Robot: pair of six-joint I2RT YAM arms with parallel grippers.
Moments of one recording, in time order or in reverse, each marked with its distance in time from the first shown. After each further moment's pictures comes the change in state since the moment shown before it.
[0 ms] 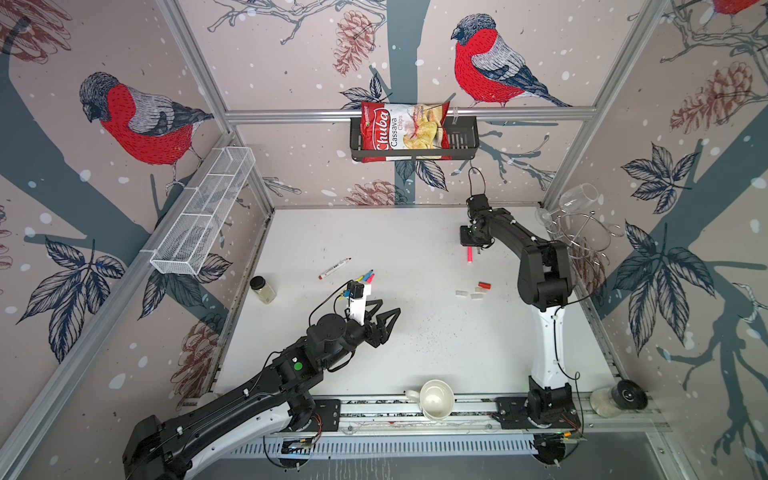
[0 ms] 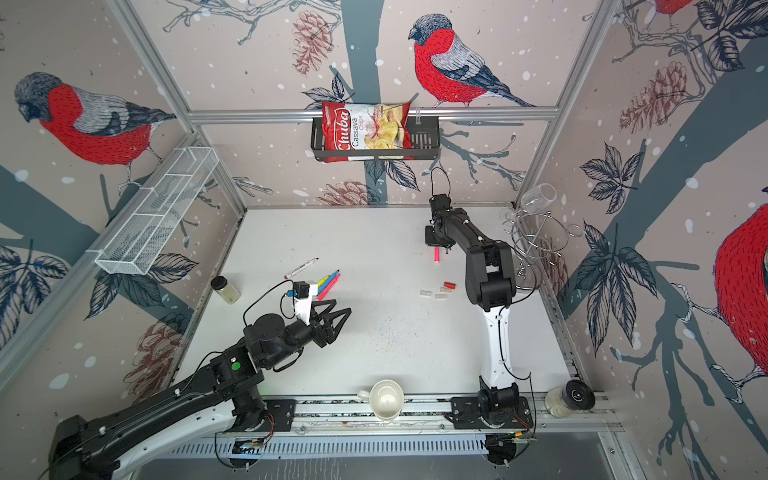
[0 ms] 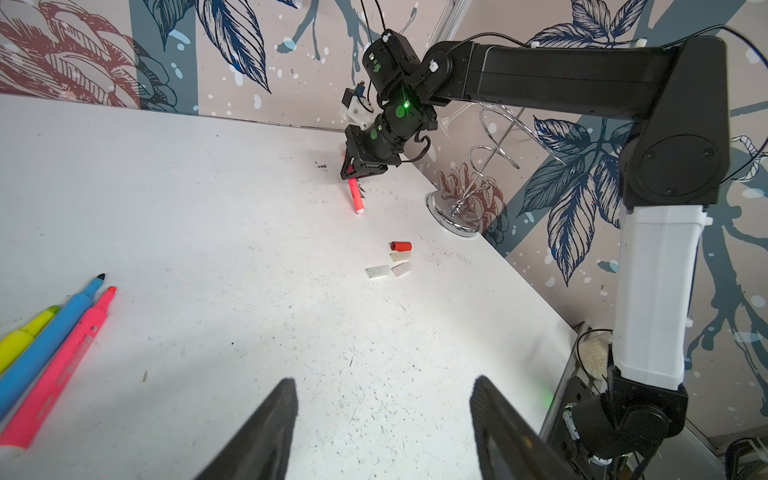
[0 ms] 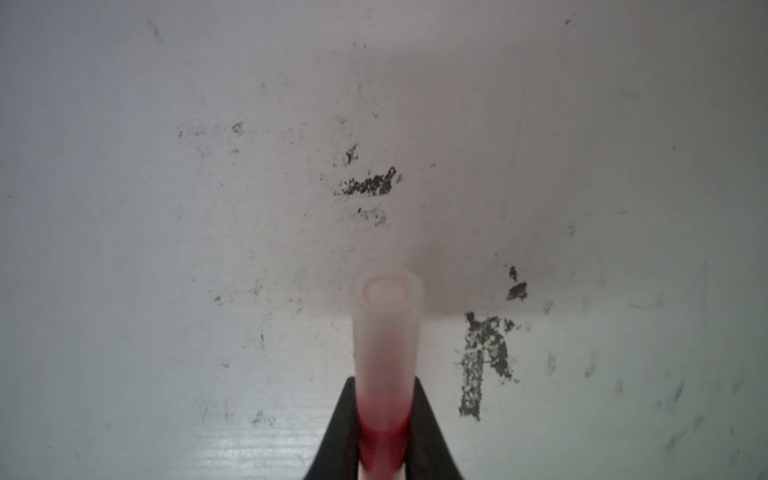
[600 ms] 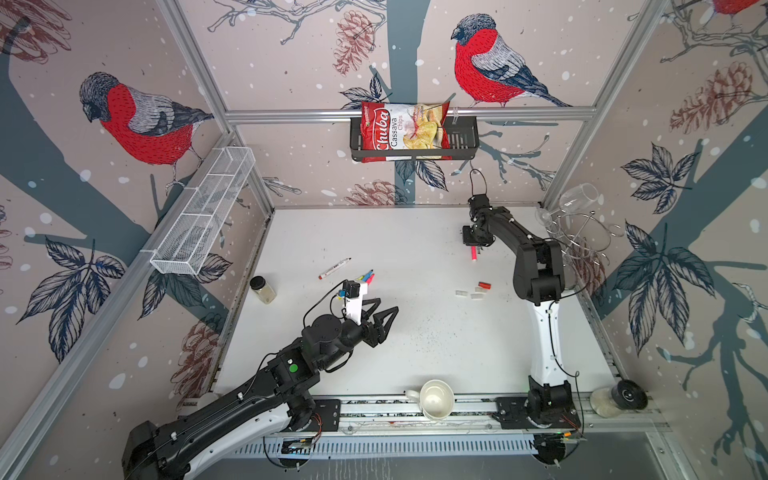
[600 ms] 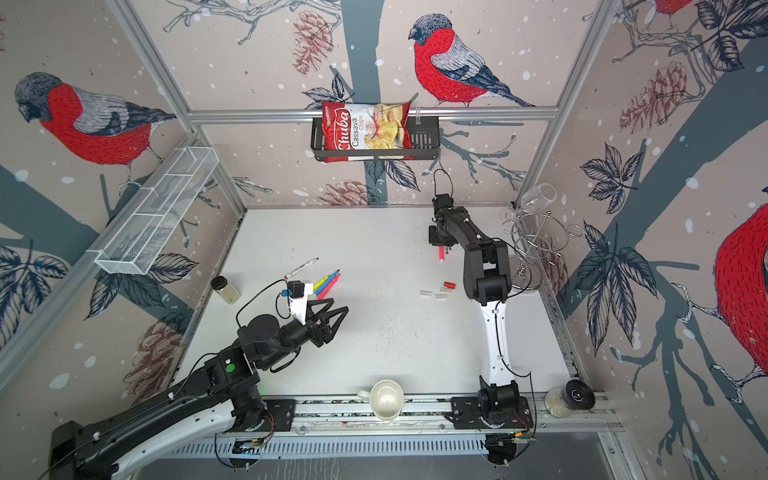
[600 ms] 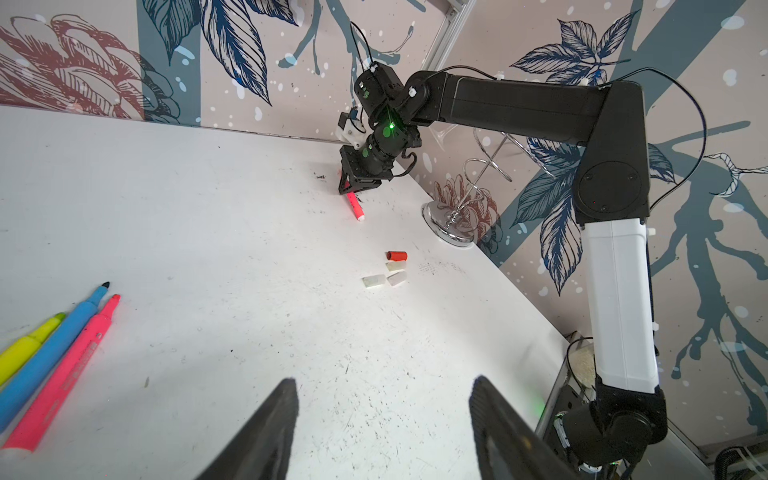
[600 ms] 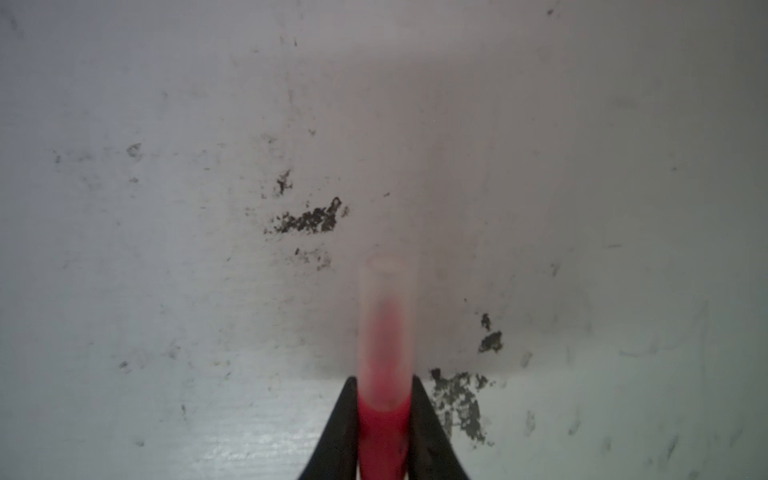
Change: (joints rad) left arm -0.001 -0.043 0.013 -0.037 -0.010 -0.008; right arm -0.026 0.100 0.108 -0.055 0.018 -0.010
